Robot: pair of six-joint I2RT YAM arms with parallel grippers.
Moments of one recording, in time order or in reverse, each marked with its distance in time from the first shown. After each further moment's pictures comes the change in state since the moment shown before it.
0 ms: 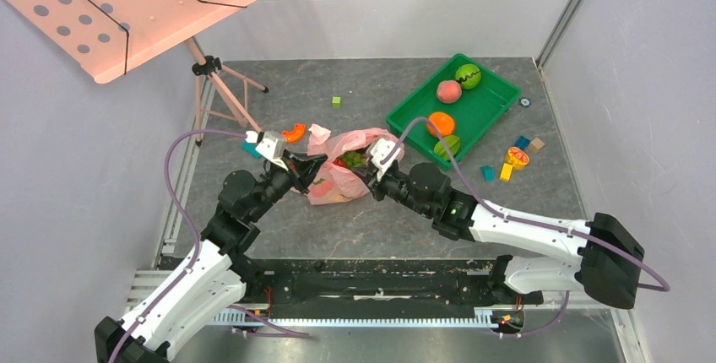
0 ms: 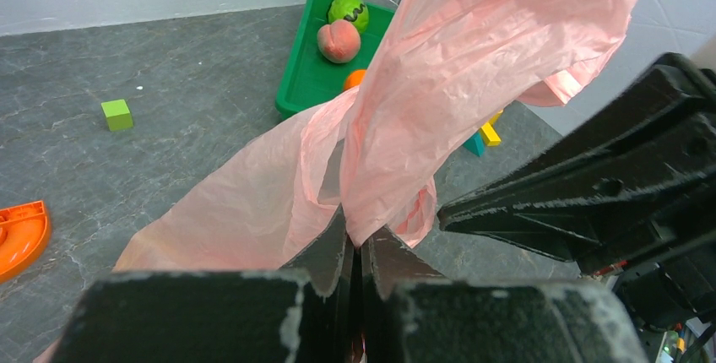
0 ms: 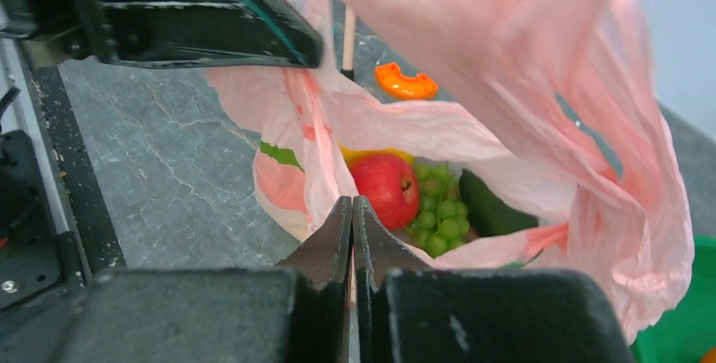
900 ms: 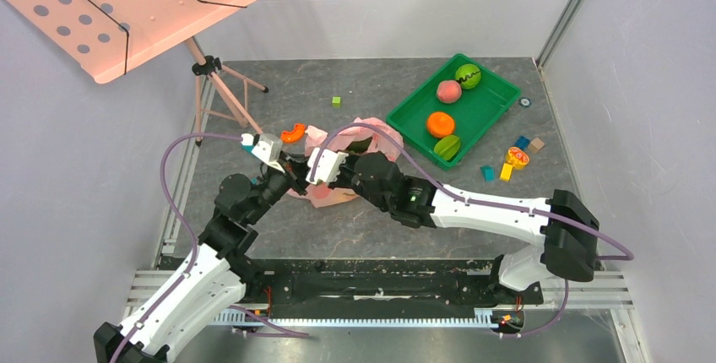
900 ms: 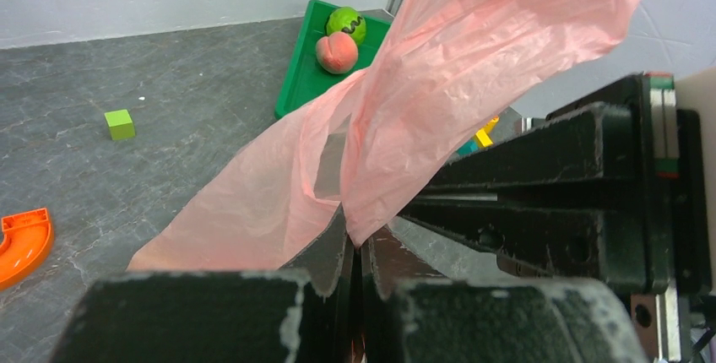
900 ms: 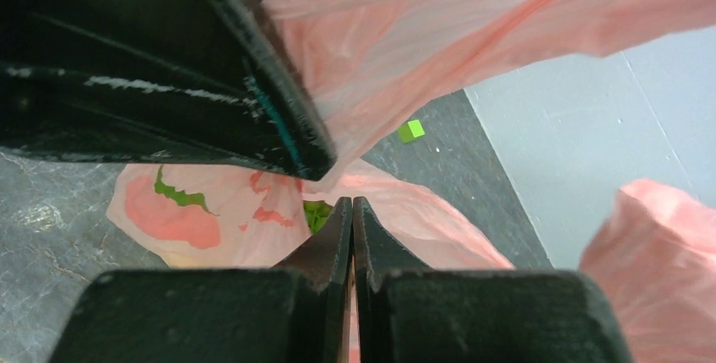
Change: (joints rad) left arm 0.000 -0.036 -0.008 0.001 -0.003 -0.005; right arm 0.128 0.276 0.361 -0.225 0.272 -0.518
